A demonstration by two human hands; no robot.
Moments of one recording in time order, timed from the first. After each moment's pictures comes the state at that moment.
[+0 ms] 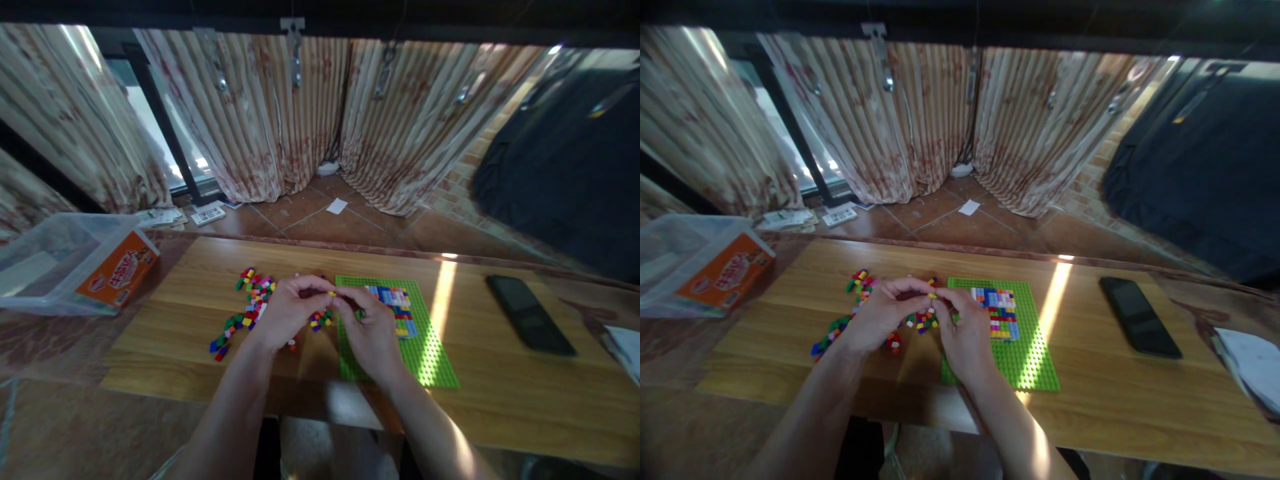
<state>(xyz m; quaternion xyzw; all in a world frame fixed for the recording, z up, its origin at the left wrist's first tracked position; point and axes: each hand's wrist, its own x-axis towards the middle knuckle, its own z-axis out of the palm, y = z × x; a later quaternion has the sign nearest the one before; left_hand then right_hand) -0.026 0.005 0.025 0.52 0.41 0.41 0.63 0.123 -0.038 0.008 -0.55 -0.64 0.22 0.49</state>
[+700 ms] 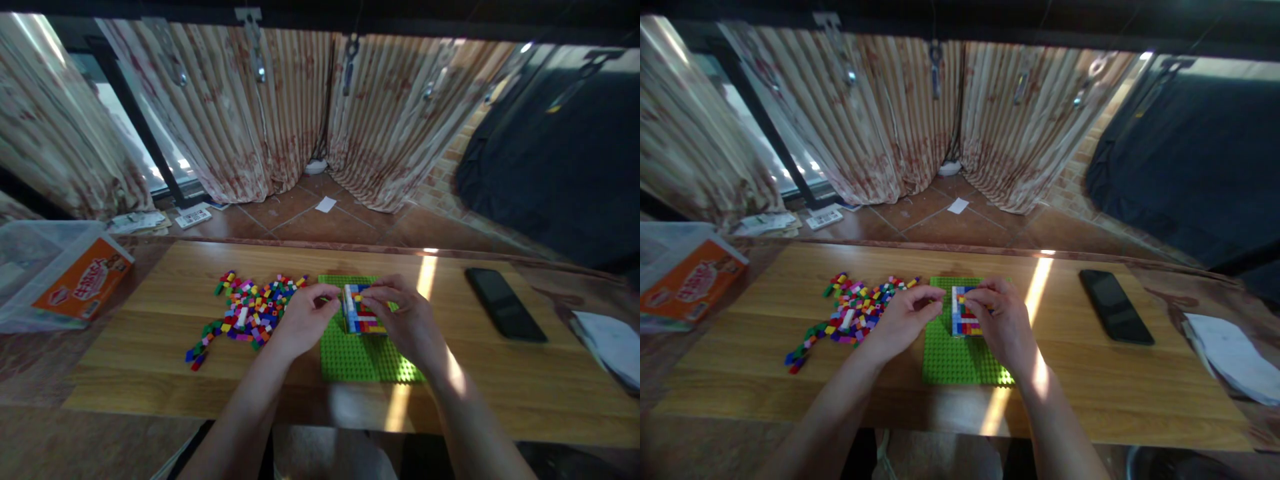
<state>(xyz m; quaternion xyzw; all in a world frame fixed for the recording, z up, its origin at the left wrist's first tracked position) 0.025 0.003 0.003 0.65 0.44 0.35 0.51 0.218 -0.034 0.003 -0.60 -0.66 0.16 0.42</state>
